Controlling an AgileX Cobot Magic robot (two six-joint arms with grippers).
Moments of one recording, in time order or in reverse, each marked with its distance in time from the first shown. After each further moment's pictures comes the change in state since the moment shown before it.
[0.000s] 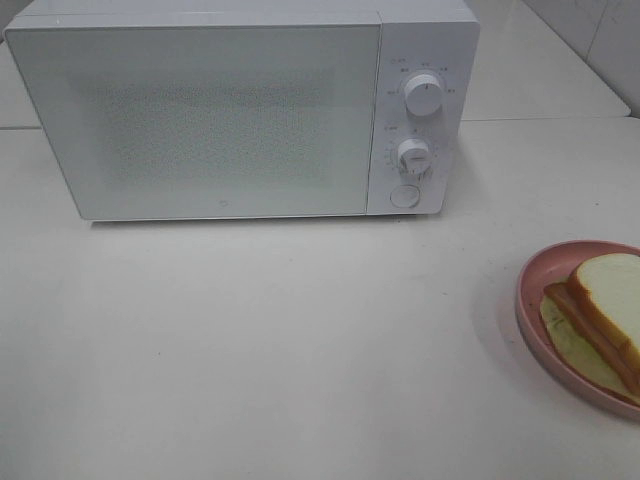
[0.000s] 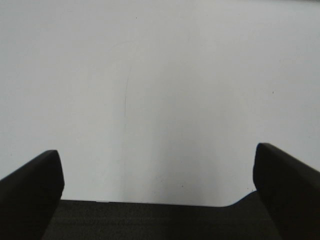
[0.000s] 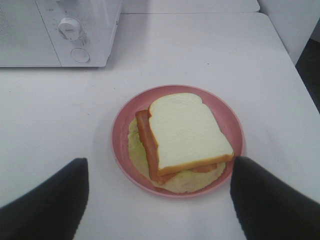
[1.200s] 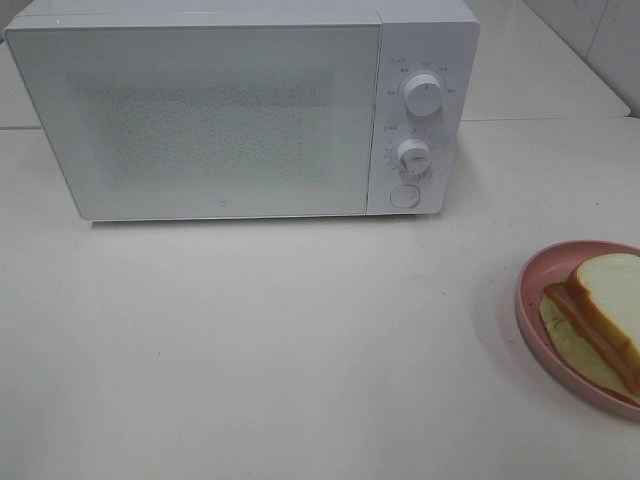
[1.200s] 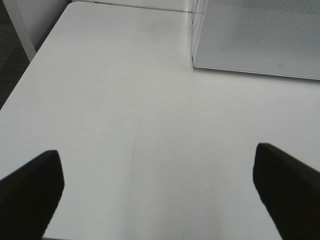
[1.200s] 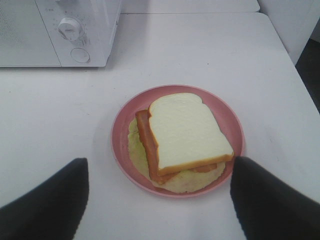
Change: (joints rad) left arm 0.063 -0.314 0.003 -0.007 0.003 0.000; right arm 0.000 0.000 0.000 0.000 0.000 0.000
